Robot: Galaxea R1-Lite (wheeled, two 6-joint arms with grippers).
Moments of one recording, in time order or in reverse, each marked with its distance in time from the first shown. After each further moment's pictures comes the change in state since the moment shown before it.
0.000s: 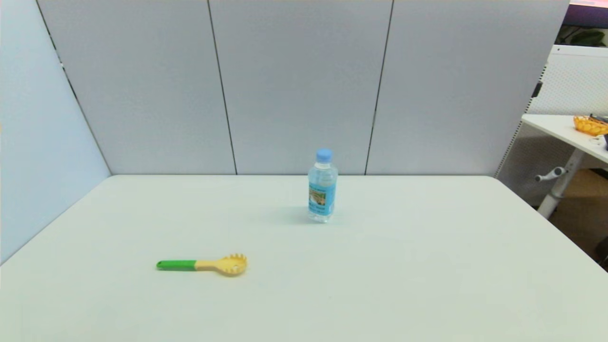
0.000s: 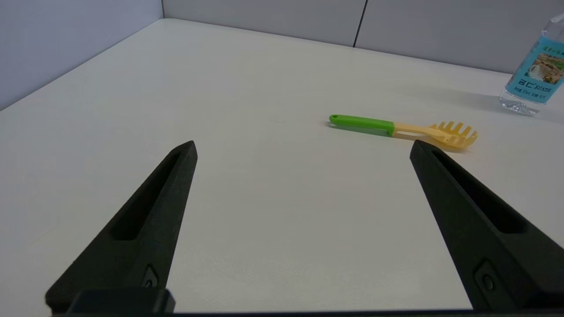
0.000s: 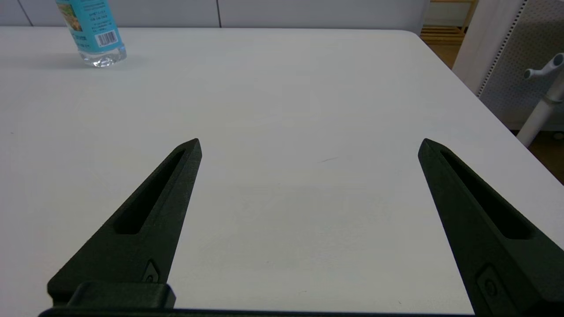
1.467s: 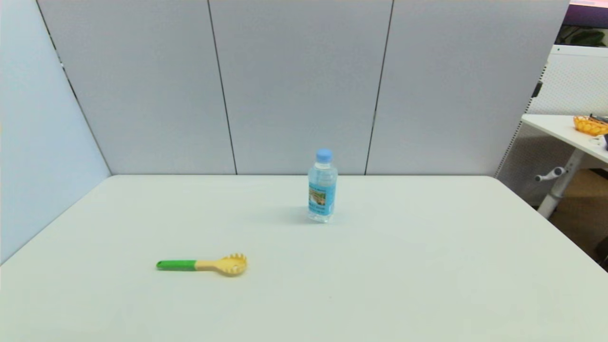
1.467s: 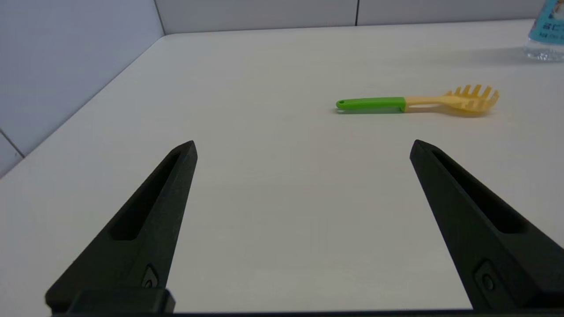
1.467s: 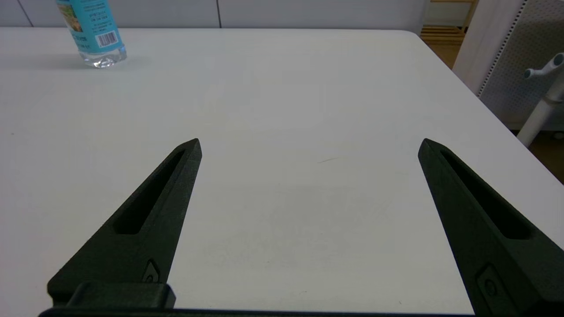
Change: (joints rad) left arm 0.001 0.034 -0.014 0.002 -0.036 0.195; right arm 0.000 0.000 0.000 0.000 0.000 0.001
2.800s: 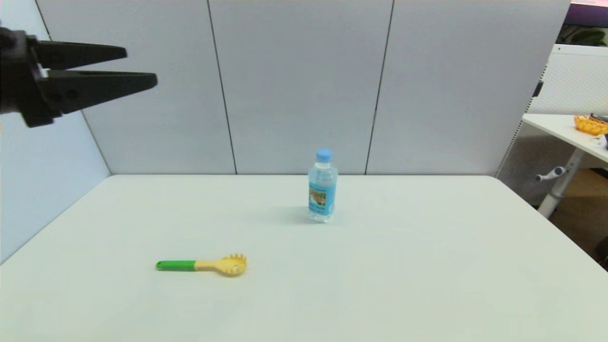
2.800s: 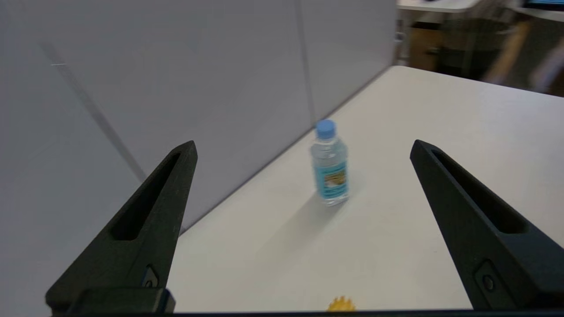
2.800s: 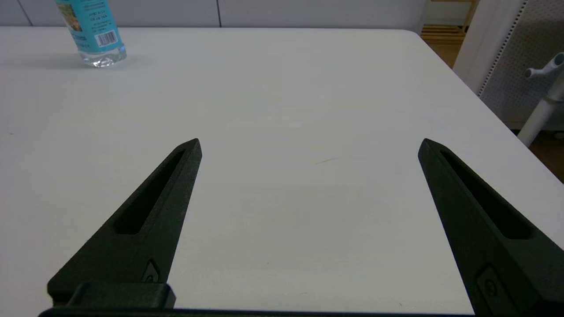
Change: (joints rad) left arm -0.107 1.260 -1.217 -0.007 -0.741 0.140; right arm 0.001 0.000 0.000 0.000 0.001 0.000
